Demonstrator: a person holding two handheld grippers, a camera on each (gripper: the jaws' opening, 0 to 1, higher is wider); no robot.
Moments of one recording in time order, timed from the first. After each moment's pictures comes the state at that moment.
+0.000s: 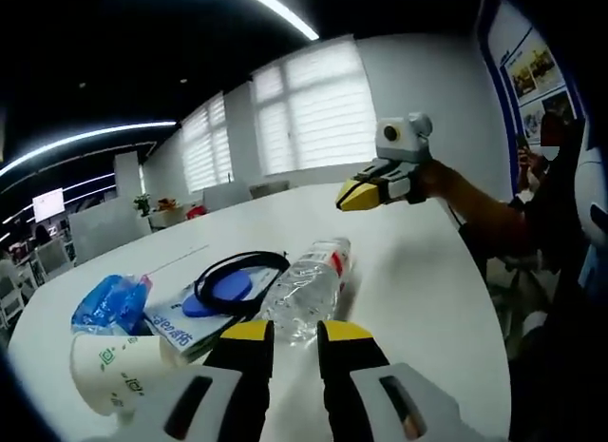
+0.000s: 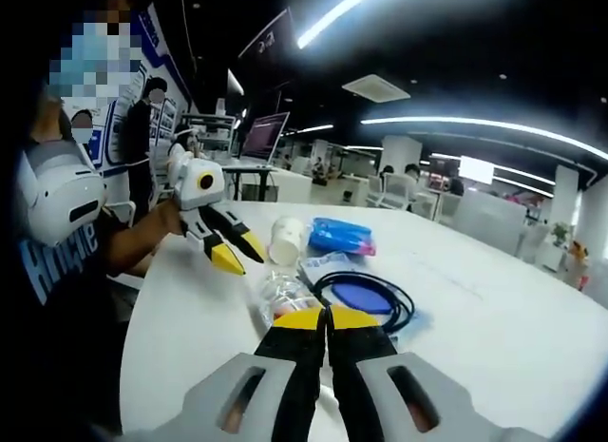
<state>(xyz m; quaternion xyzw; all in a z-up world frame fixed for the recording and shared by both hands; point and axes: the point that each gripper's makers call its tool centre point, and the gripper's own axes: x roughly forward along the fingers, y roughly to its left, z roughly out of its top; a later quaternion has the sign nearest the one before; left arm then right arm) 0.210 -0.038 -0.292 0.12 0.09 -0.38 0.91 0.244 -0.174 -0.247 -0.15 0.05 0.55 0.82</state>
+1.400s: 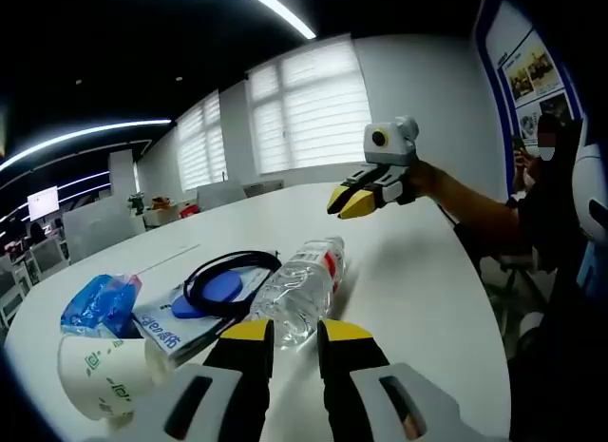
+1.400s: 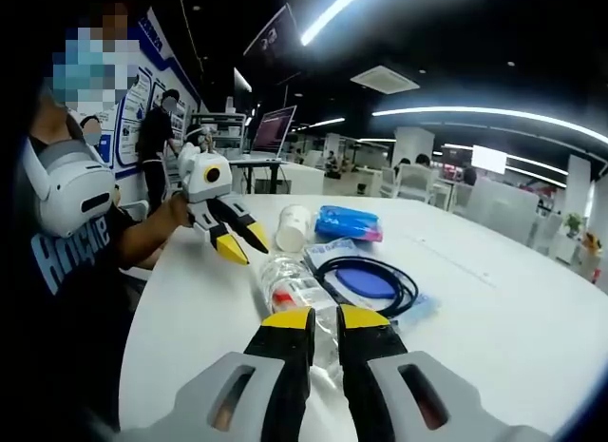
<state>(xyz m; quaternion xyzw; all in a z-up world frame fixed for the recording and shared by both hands) 0.210 -0.045 -0.296 0.12 0.10 -0.40 0.91 0.251 -0.186 -0.262 -0.15 0.07 0.58 0.80</state>
